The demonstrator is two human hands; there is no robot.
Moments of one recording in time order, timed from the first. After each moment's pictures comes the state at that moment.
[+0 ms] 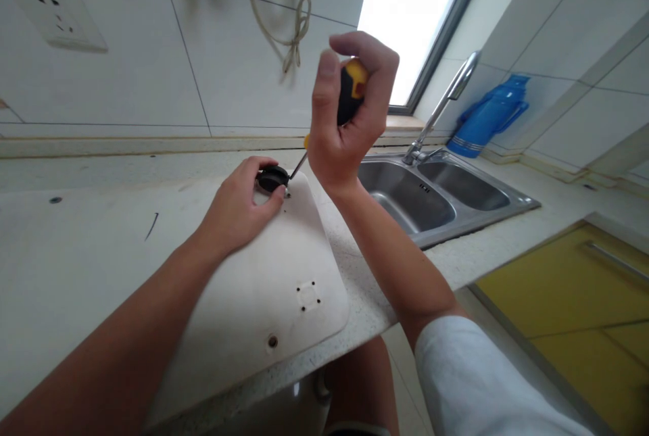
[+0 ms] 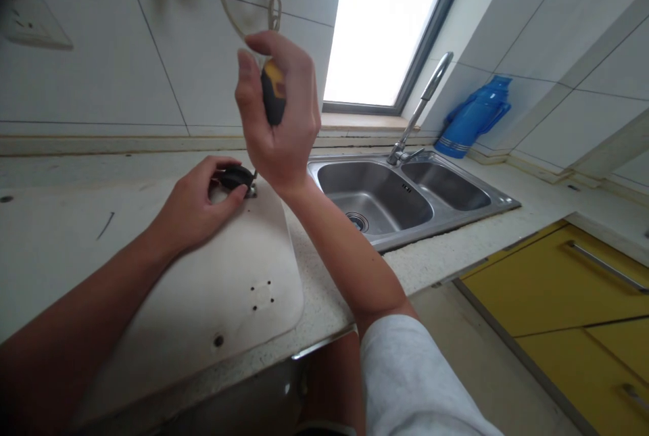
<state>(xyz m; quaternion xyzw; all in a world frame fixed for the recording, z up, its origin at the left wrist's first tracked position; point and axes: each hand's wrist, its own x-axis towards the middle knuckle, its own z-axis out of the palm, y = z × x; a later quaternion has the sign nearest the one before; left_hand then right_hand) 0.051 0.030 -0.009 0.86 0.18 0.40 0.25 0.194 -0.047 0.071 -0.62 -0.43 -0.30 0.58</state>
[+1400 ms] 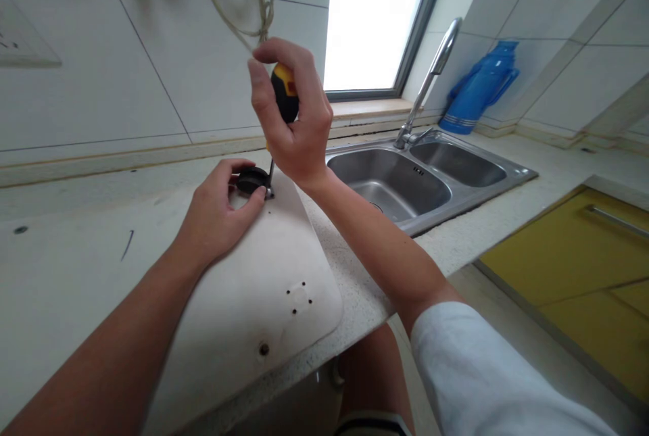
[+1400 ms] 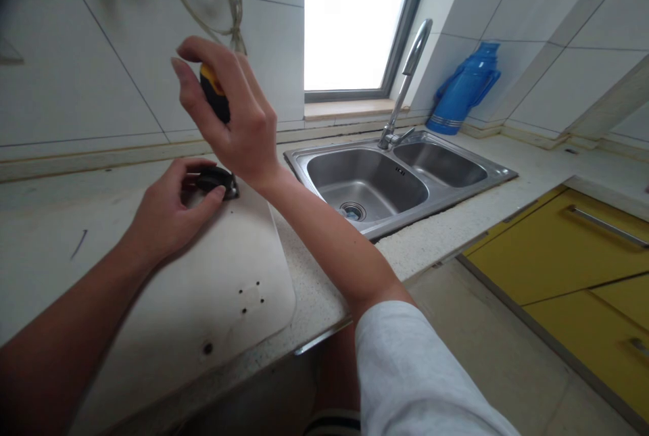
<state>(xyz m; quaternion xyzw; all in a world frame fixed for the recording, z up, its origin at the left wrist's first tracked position) 0.051 0.028 -0.004 0.86 0.23 0.38 0.26 0.221 -0.010 0.068 -0.34 -0.54 -0.38 0.66</state>
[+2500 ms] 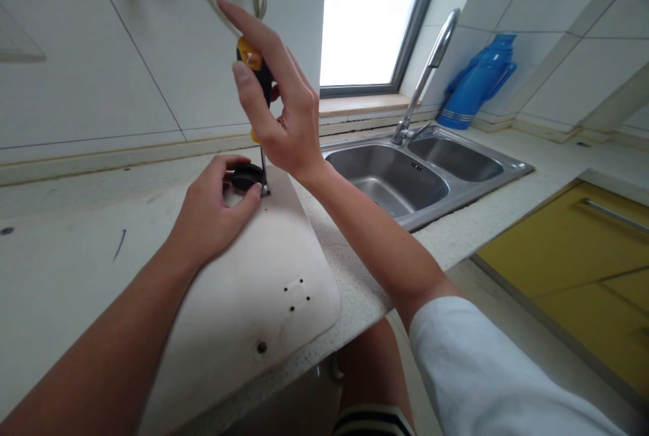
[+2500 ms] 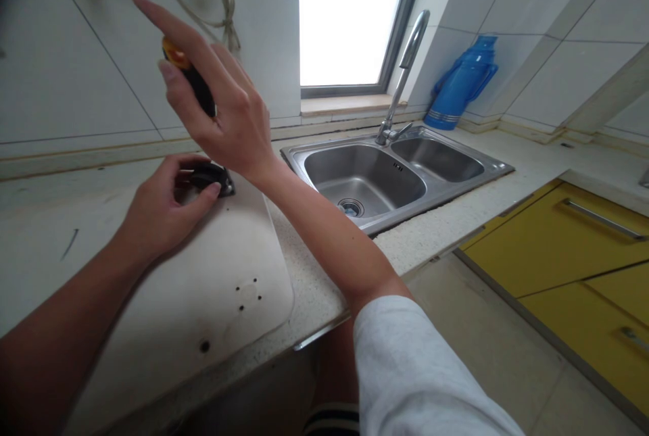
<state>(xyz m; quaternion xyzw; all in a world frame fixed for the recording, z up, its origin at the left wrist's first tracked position) 0.050 0.028 -0.003 0.86 0.23 0.37 0.26 0.233 -0.009 0.066 -0.34 -0.63 -0.33 0.61</state>
